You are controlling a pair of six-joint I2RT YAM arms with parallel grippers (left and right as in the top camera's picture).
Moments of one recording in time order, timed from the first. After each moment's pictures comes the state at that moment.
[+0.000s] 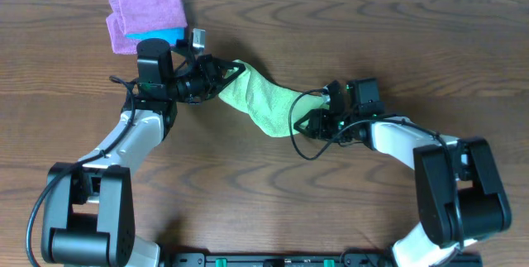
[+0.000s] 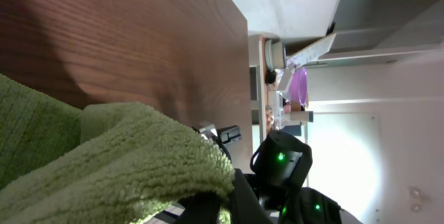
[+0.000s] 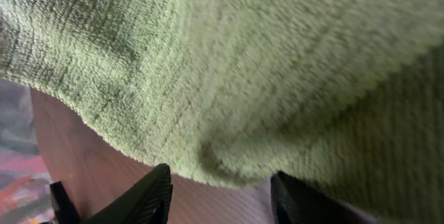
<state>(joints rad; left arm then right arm) -0.10 1.67 0.89 0.34 0.98 -0.99 0.22 1.80 0.79 -0.09 -0.68 0.41</state>
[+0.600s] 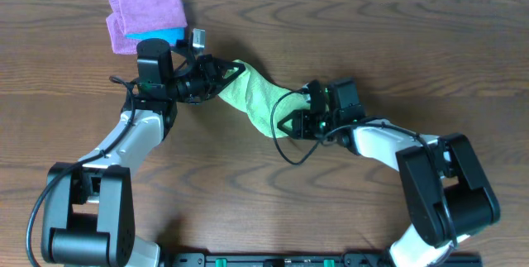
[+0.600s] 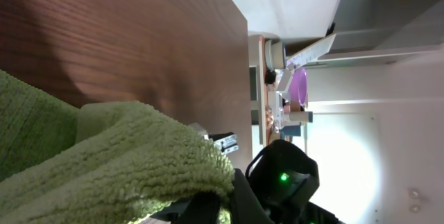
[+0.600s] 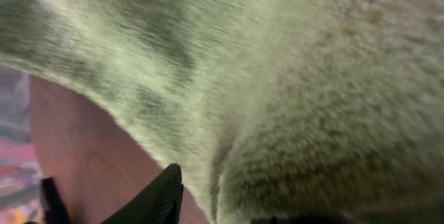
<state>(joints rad) -0.10 1.67 0.89 0.34 0.98 -0.99 0.34 1.83 0.79 0.08 -0.66 0.48</state>
